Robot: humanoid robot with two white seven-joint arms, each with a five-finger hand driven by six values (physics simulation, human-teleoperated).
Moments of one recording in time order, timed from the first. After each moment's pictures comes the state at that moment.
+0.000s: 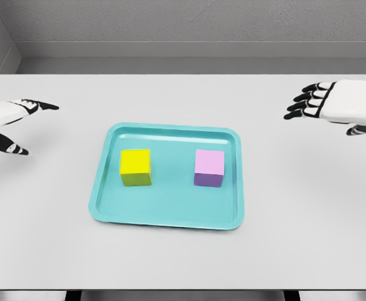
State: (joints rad) left arm -0.46 0.85 -0.28 -1.21 -0.22 -0.61 -0.61; right arm -0.75 -1.17 0.63 -1.73 0.29 -0.61 0.61
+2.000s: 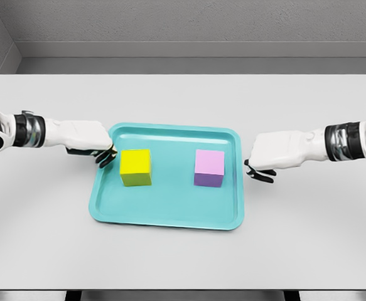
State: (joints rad) left arm -0.84 0.78 -0.96 -1.34 -0.34 -0.61 -0.61; right arm -0.86 -0.93 1.01 -1.67 0.33 -0.61 0.61
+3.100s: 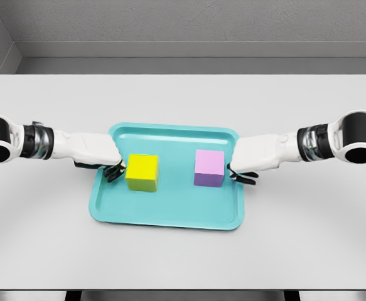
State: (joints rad) left arm -0.83 0.80 -1.01 -1.45 -0.32 -0.61 -0.61; right arm -0.91 -0.80 1.07 -1.59 0.38 -0.61 0.61
